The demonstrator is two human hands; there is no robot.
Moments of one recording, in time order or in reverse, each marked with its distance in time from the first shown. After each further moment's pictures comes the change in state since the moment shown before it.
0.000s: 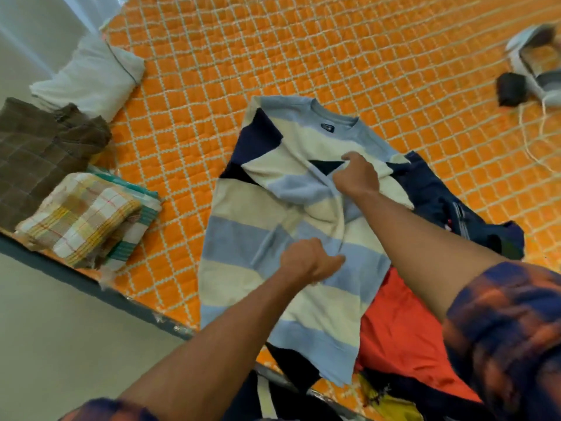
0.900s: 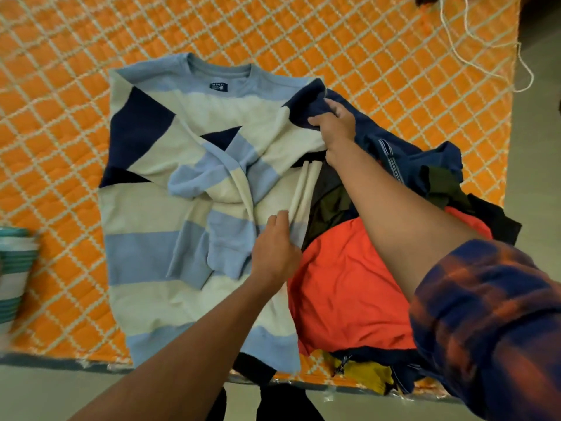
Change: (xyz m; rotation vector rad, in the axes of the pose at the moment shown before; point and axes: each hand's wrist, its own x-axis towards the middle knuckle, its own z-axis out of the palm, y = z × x) left_hand 0.053 0.063 0.105 -0.012 0.308 0.286; right_hand 0.082 0.153 -0.053 0.984 0.221 0.291
